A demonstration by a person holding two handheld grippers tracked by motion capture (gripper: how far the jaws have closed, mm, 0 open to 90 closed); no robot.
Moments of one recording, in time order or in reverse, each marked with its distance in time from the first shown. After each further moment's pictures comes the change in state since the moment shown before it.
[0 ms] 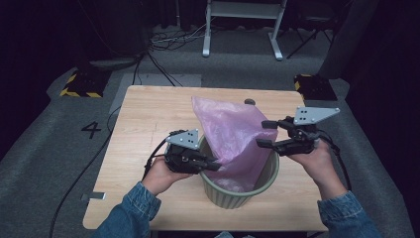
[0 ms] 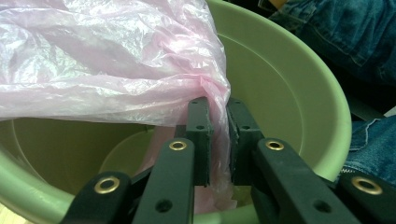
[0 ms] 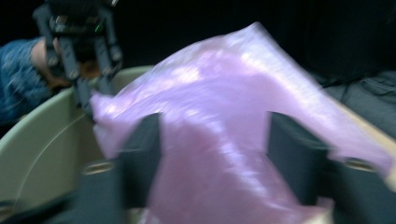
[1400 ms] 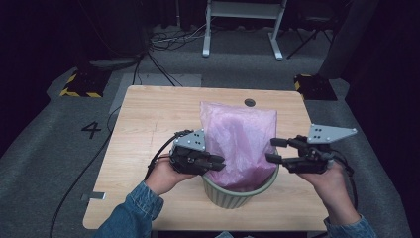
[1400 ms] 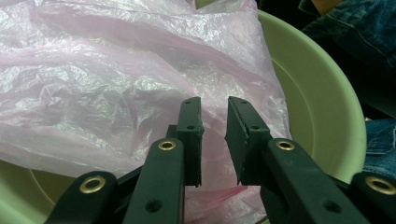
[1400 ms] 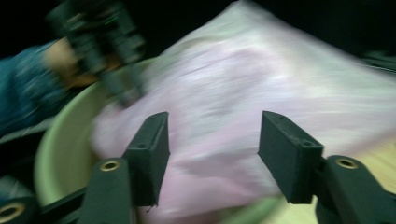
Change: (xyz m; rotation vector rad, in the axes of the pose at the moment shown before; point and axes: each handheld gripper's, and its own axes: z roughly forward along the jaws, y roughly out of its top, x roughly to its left) left arm -0.009 0.012 0.008 0.044 0.072 0.038; right arm 0.031 -0.021 -0.035 -0.037 -0.087 0.122
